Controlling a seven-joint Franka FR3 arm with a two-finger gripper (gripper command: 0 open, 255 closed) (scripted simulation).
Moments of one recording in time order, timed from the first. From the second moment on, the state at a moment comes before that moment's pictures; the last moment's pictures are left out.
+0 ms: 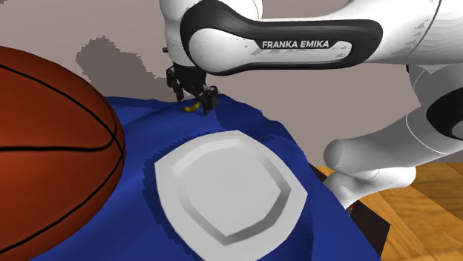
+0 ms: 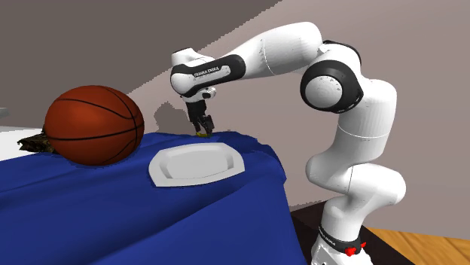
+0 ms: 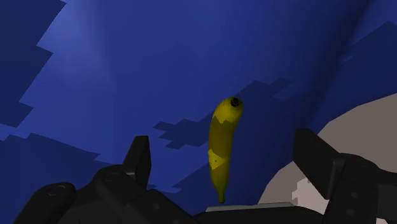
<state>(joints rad) -0.93 -0.33 1.55 -1.78 0.07 1.76 1.83</state>
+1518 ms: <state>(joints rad) -0.95 -0.32 1.54 -1.67 0.06 1.65 1.82</state>
